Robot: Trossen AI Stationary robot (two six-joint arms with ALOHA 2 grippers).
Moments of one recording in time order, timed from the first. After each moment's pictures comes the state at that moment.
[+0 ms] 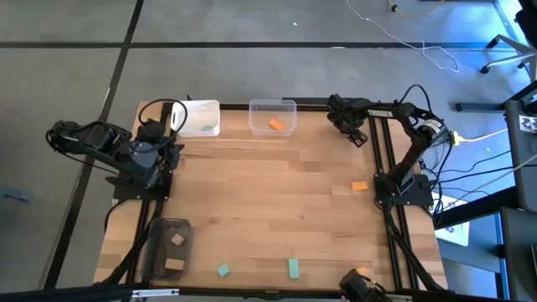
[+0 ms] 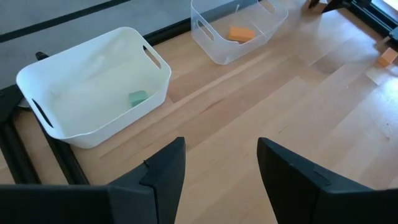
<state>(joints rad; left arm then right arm) -0.30 0.65 1.03 -1.35 -0.71 -1.09 -0.88 1.74 0.92 -0.68 0.26 1.57</state>
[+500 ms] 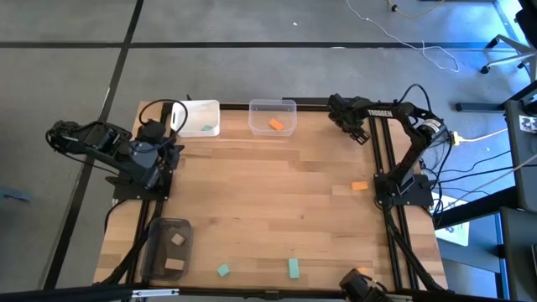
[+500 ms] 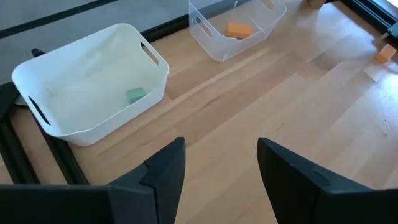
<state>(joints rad) -0.30 0.65 1.03 -1.35 -0.70 -1.09 -0.88 1.74 0.92 -0.68 0.34 1.51</state>
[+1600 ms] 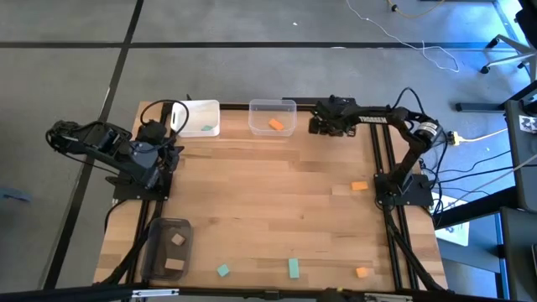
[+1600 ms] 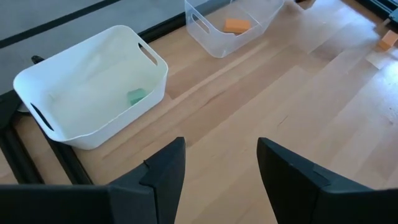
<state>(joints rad) -0.30 0.65 1.03 -1.35 -0.69 -1.04 -0.68 1.74 0.99 -0.58 0.27 0.95</state>
